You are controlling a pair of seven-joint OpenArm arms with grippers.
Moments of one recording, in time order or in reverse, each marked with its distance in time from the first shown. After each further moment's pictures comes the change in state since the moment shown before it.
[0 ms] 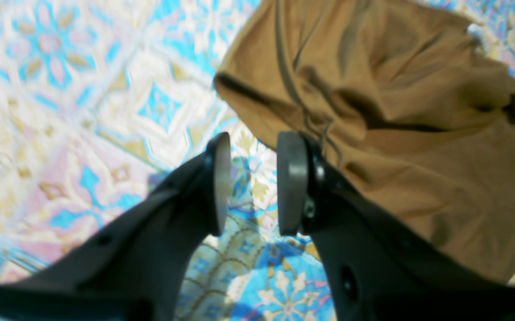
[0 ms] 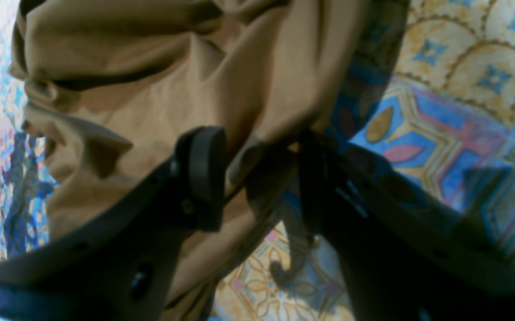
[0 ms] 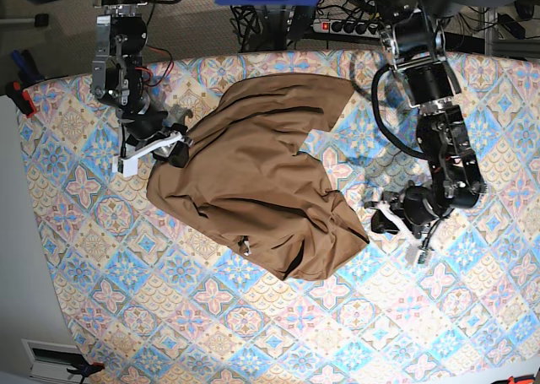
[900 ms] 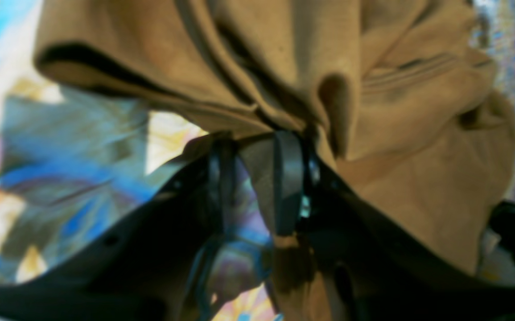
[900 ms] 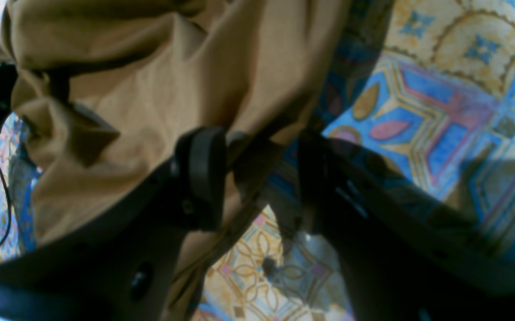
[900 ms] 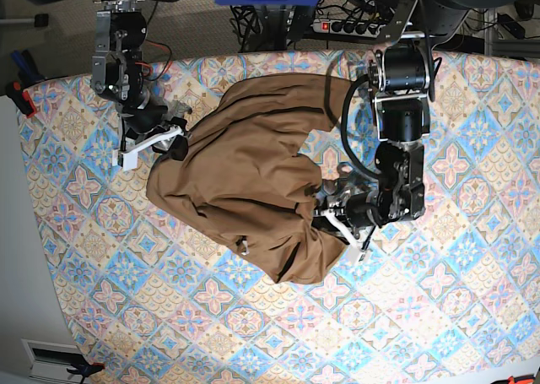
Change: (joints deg) left arm -11.7 3.9 9.1 -39.7 -1.8 -0.7 -16.6; right arm -1.6 0.2 0.0 0.0 0.1 0.0 0.0
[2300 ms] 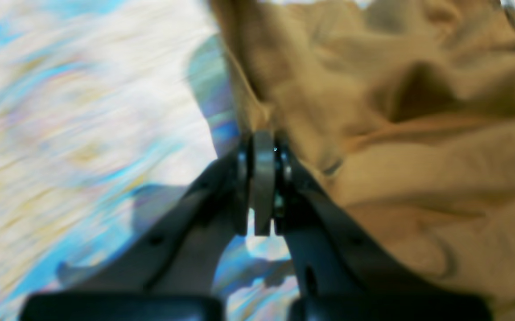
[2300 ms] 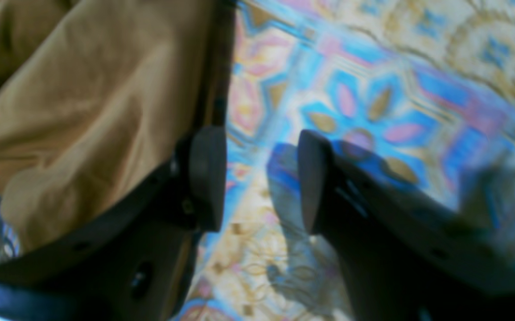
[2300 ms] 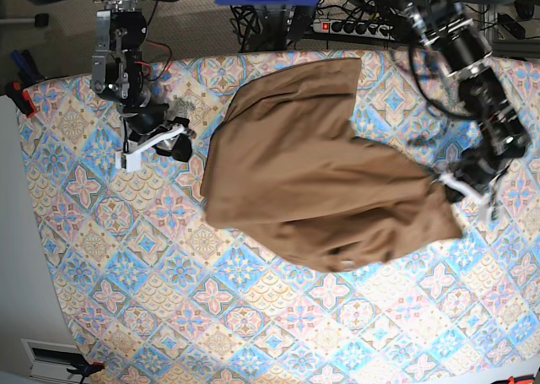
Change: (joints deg) left arm 23.2 -12.8 -23.6 41.1 1.1 0.7 7.9; right arm -0.3 0.0 0.0 1.3 0.1 4.9 -0.1
